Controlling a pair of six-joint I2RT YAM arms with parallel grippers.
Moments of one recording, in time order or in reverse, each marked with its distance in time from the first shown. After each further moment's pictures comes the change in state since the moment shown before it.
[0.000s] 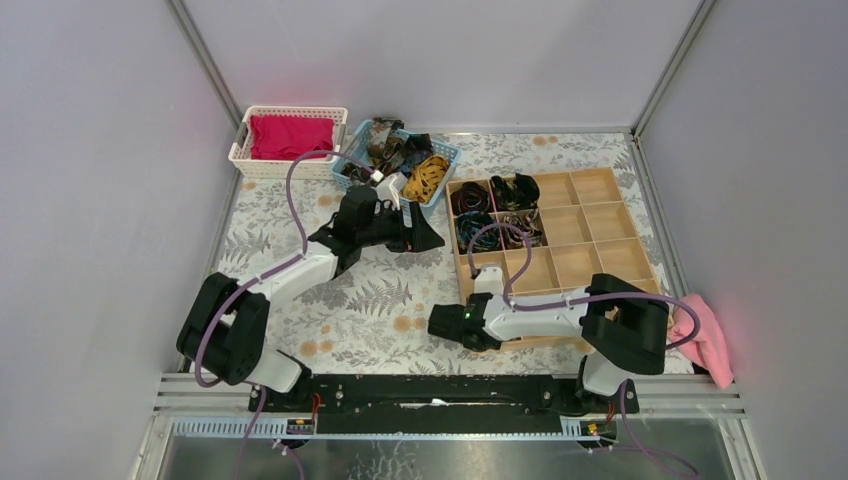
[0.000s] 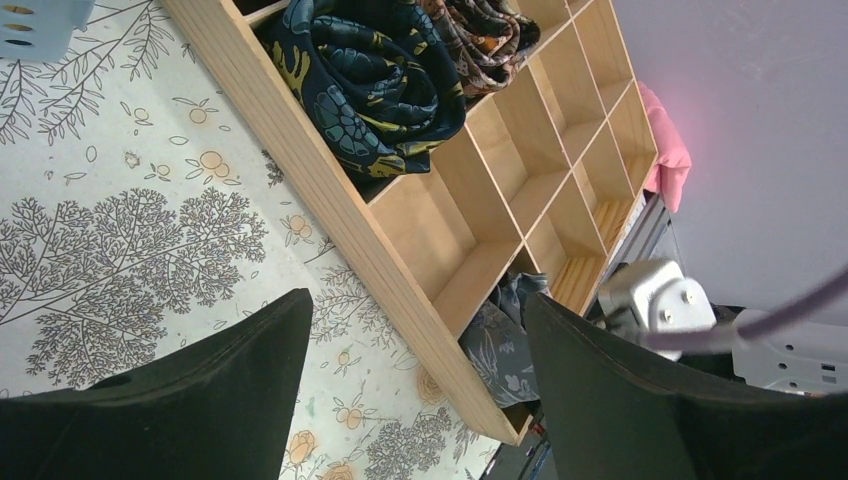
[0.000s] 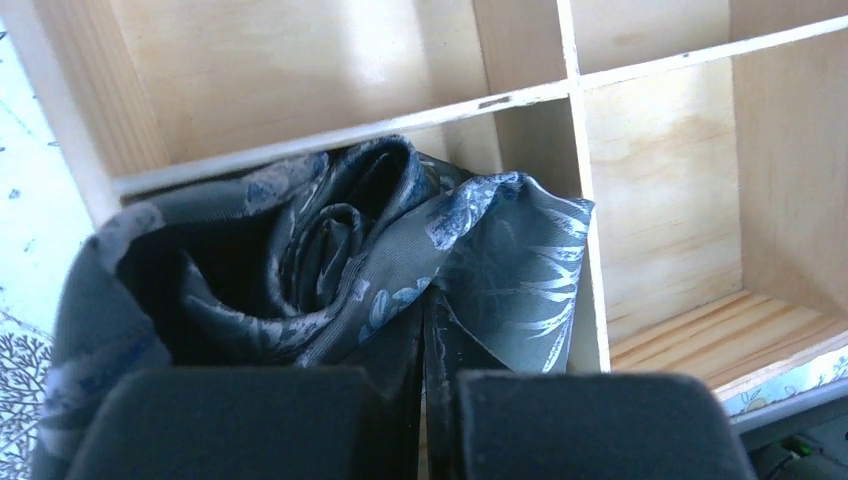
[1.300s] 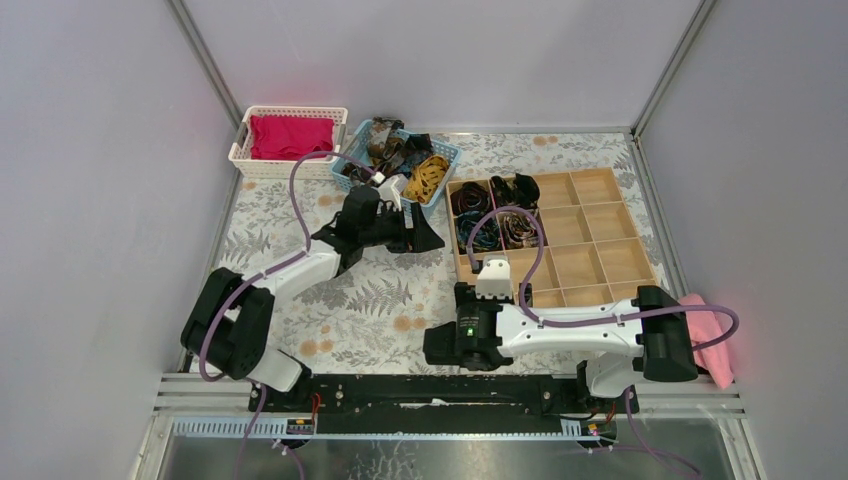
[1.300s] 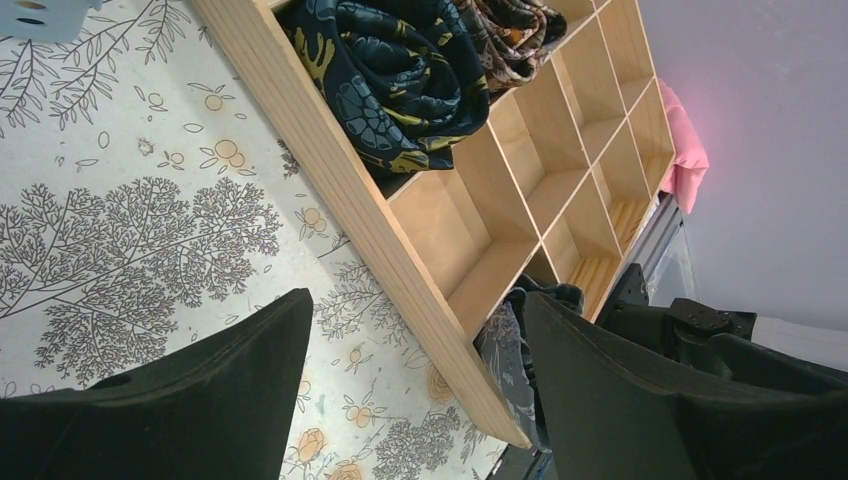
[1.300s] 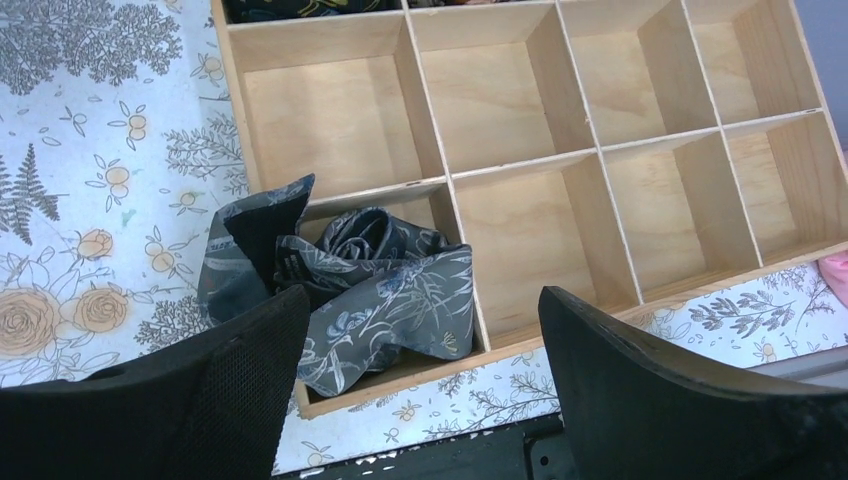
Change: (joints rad) left arm 0.000 0.026 0.005 -0.010 -0.010 0.000; right arm 0.268 -0.133 0.327 -0.620 0.322 0.331
